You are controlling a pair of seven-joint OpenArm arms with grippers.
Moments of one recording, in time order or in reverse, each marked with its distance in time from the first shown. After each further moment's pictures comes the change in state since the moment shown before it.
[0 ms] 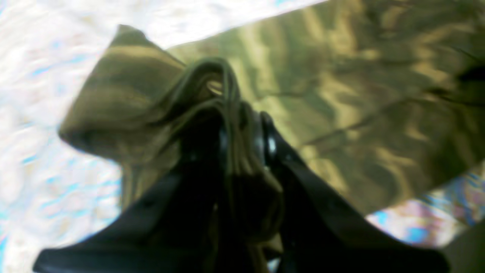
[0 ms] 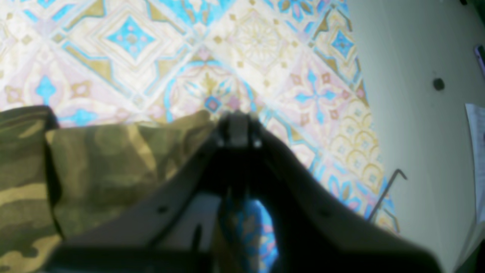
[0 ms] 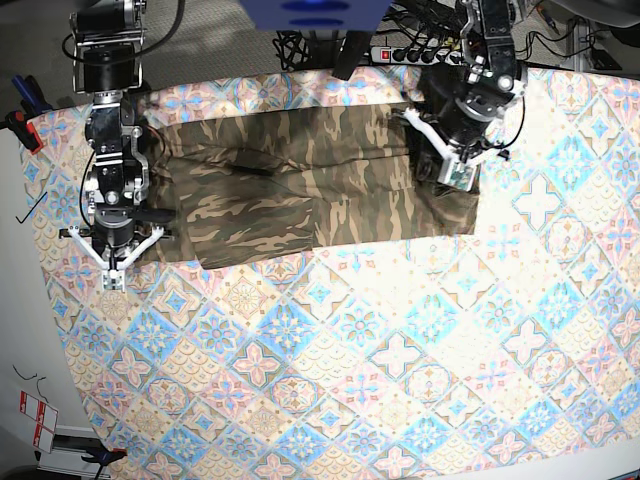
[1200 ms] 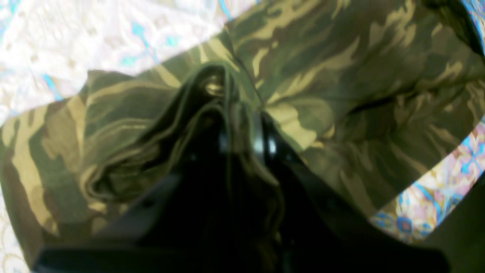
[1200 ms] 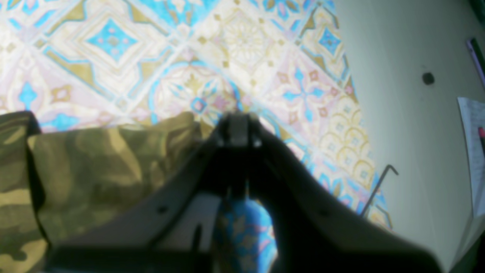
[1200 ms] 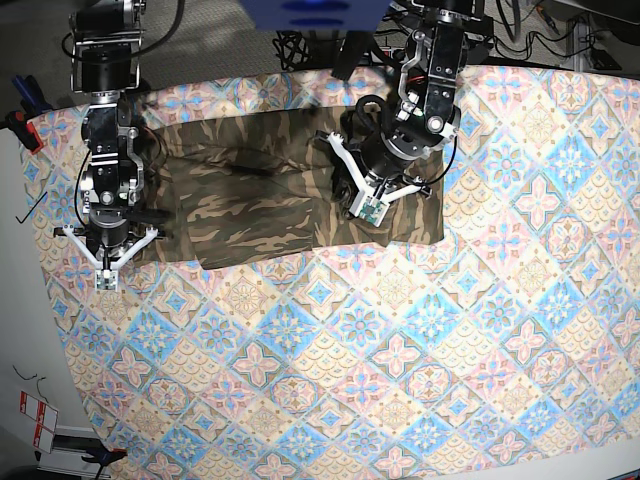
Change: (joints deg) left arm -10.6 4.2 18.8 -7.1 0.2 7.3 5.0; right arm 0.0 0.1 1.7 0.0 -0.1 0.0 0.0
